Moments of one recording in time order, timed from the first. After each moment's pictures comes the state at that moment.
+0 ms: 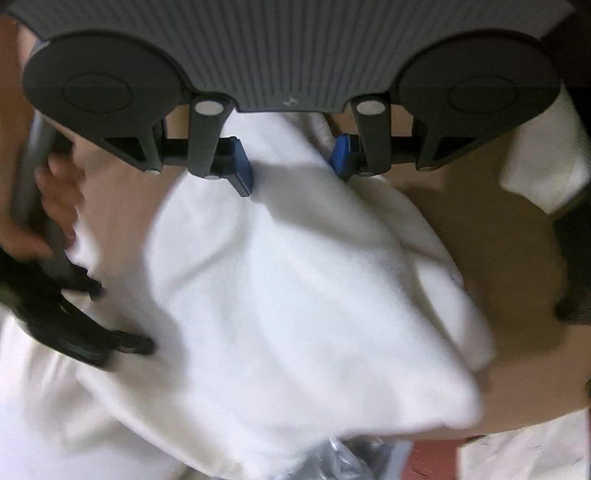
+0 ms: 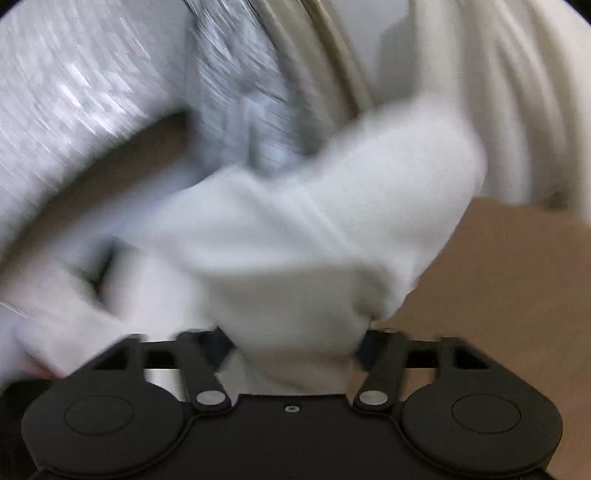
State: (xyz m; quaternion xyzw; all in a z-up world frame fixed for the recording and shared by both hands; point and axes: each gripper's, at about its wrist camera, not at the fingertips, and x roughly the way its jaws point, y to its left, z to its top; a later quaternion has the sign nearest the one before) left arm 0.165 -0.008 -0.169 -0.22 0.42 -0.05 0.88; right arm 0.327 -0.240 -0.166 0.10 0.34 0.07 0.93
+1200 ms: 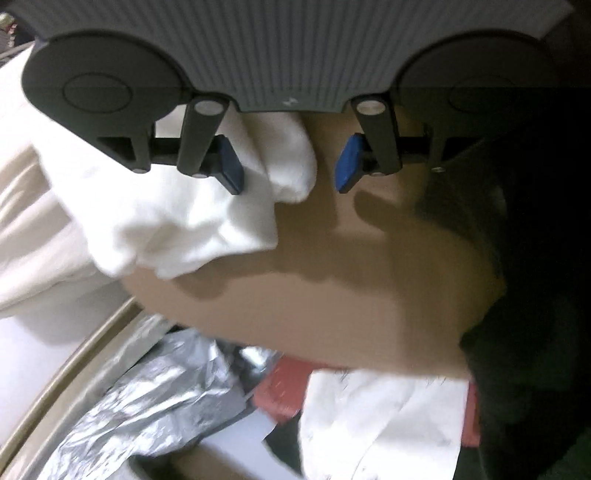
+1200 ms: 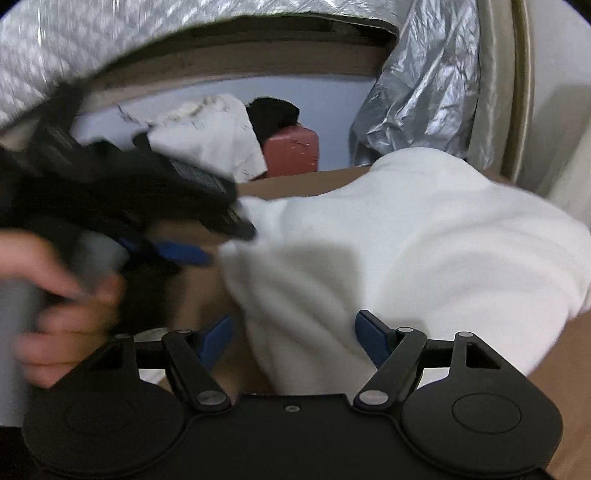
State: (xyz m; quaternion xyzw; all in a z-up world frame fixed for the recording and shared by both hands) left arm 0.233 0.123 -0.180 -0.34 0.36 0.13 0.86; right arm 0.187 -0.108 -0.158 -0.05 0.35 0.31 0.89
